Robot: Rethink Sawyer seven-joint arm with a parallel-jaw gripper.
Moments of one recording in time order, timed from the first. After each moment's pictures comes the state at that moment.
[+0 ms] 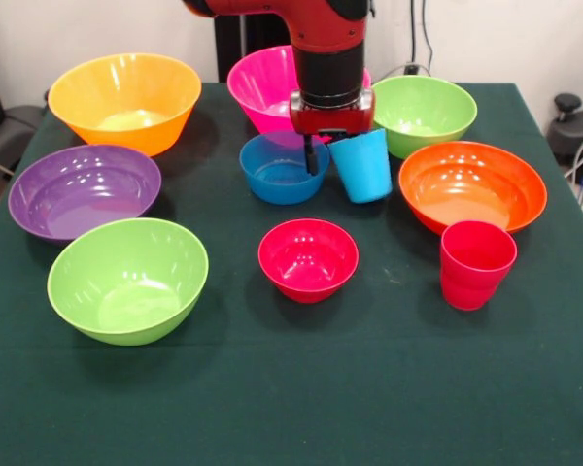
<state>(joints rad) -0.42 -0.47 0.18 1.91 -0.26 0.16 1.82</state>
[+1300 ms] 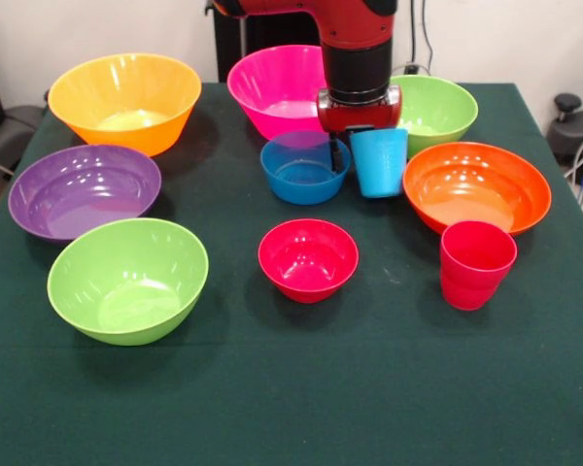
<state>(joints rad) -0.37 -0.47 0.18 1.92 -0.26 0.13 1.82</state>
